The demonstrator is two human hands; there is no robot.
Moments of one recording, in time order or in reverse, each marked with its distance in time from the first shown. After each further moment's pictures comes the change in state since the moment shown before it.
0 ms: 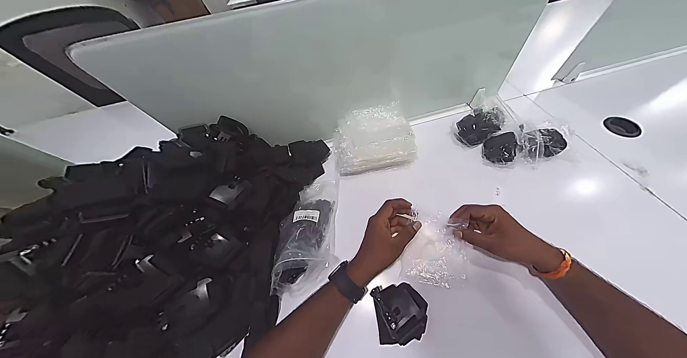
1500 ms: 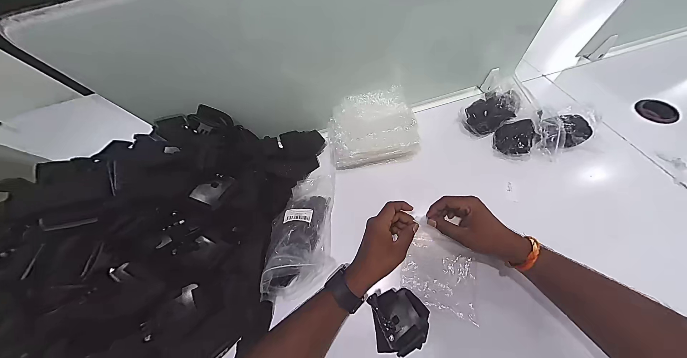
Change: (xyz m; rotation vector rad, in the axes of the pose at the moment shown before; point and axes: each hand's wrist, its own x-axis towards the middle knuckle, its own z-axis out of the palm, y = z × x) left_hand -0.003 -0.004 0.001 0.293 -0.007 -0.059; right_hand 0.042 0.013 0.030 -0.094 0.027 -0.077
